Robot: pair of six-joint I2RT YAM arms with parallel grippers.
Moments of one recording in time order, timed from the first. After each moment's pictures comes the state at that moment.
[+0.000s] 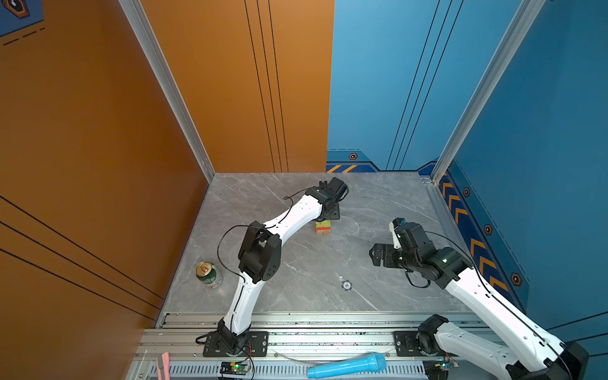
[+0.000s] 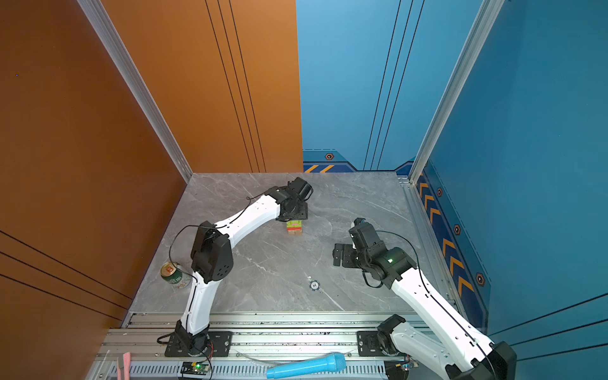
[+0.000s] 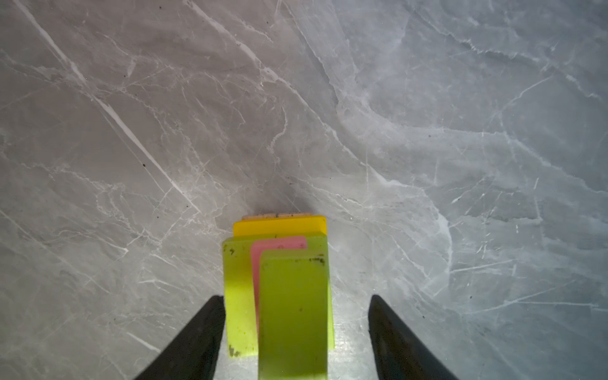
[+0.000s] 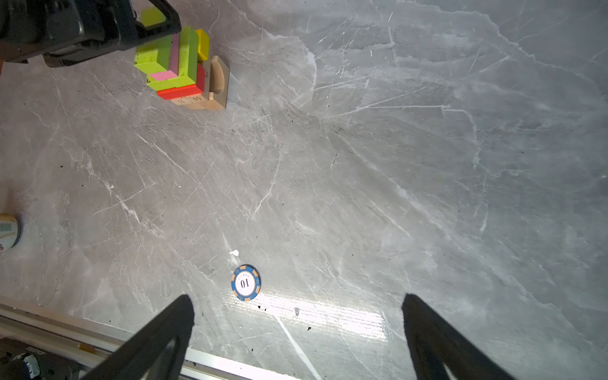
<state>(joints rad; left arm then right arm) -0.67 2.18 2.00 -0.92 -0.27 -0.66 0.53 0.96 0.90 -0.86 0.05 0.53</state>
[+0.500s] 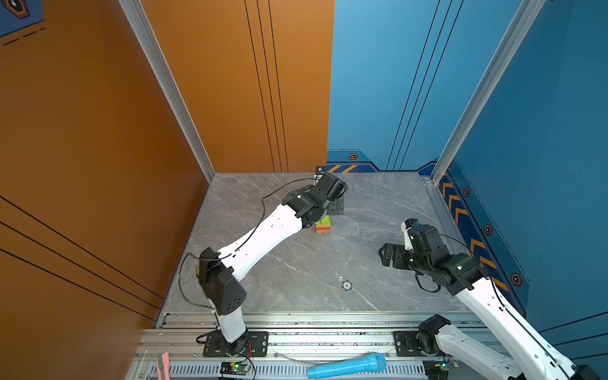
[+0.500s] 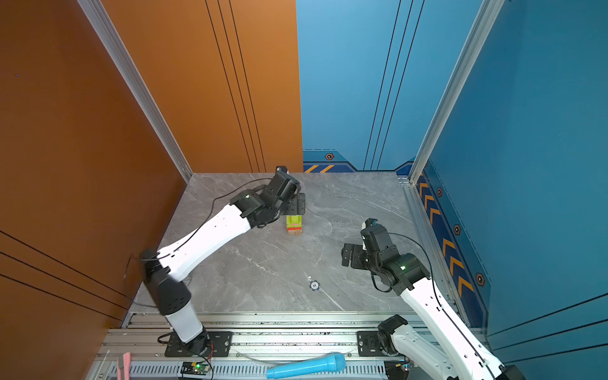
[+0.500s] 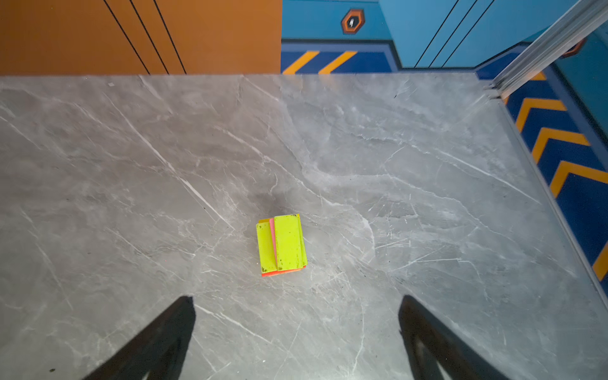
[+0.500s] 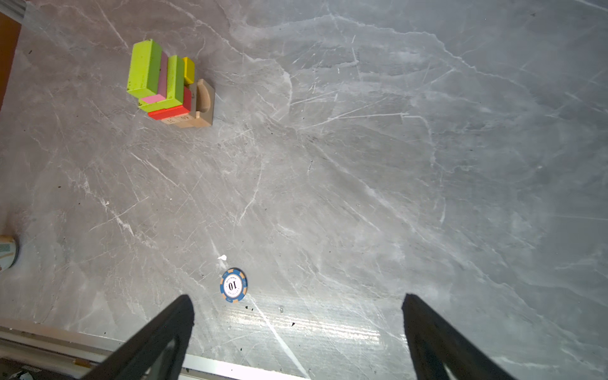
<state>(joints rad) -0.79 1.70 1.76 -0.84 -0.45 -0.56 0.44 0.87 0.90 -0.92 0.05 0.50</state>
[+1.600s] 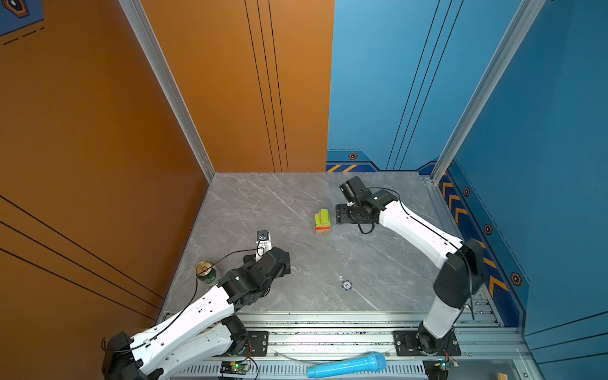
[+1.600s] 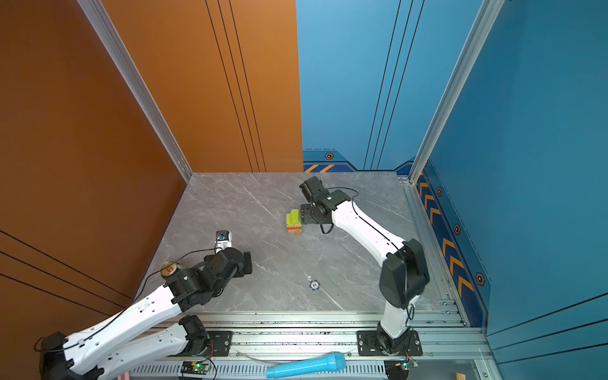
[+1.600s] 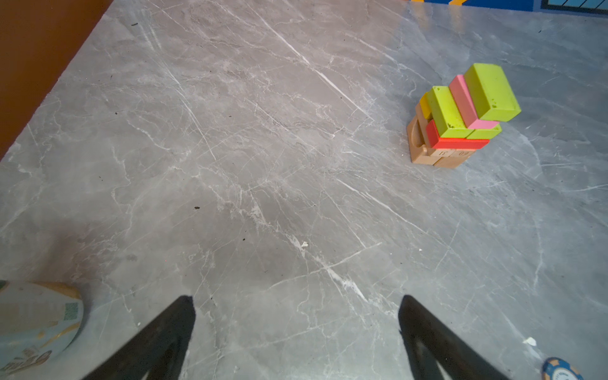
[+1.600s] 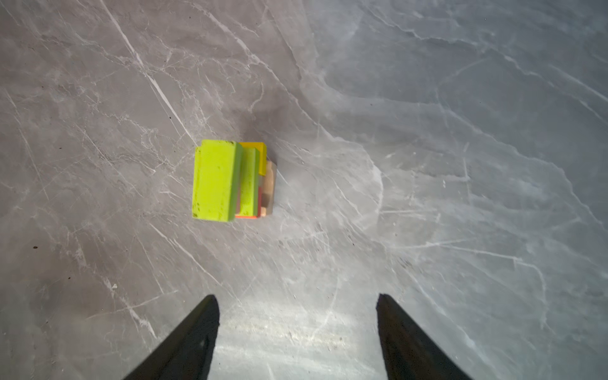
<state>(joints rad) -0.81 0.86 0.65 -0.66 -0.63 -0.69 0.62 1.82 1.68 -0.90 0.17 0.49</state>
